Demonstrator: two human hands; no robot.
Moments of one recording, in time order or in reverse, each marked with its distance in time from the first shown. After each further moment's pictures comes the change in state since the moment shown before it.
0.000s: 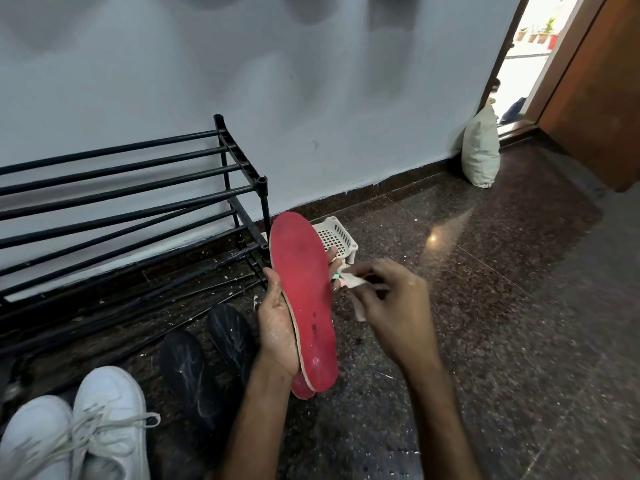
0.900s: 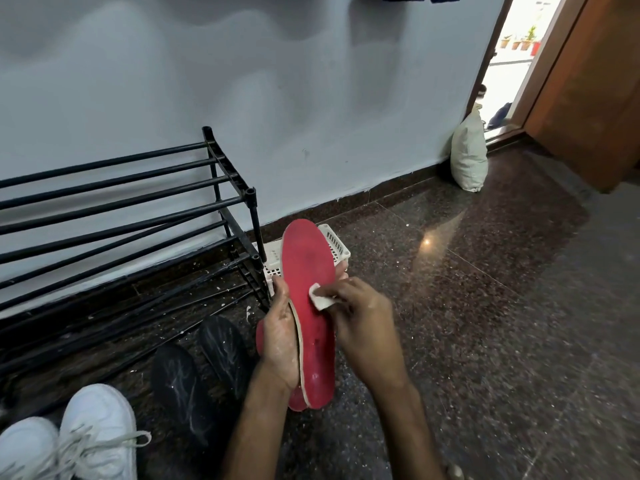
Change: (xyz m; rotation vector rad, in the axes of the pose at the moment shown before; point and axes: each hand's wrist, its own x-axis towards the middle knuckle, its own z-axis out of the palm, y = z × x) left_hand -0.004 -0.007 0.014 0.084 -0.043 -0.095; right_hand -0.007 0.013 0.025 -0.012 0.006 -0.178
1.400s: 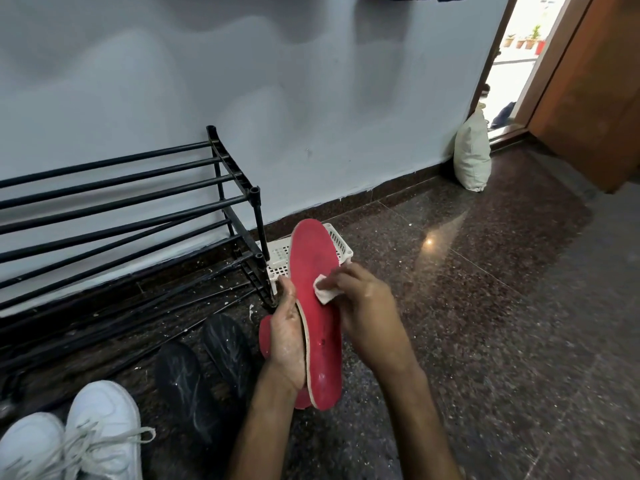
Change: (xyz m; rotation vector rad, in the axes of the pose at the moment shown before) left_hand 0.000 -0.006 -0.003 -0.022 0.092 0.028; right_hand 0.013 -0.004 -0.007 -0.104 -0.075 -0.068
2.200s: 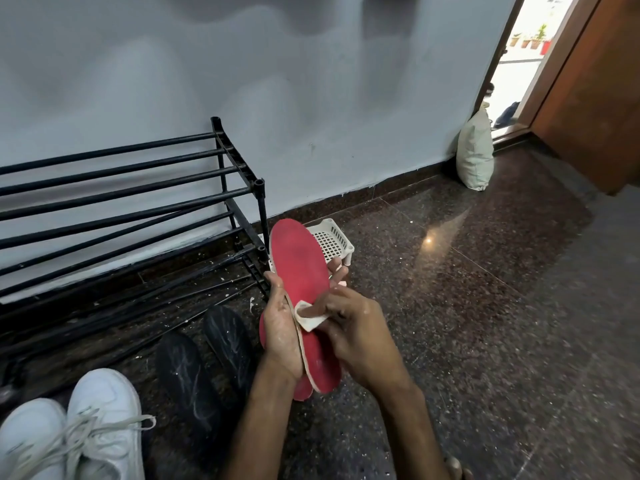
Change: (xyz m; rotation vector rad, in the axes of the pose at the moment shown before) left_hand -0.001 0.006 -0.002 -0.032 -0.045 -0.018; right_hand -0.026 0.005 0.019 0.262 -0.116 0.032
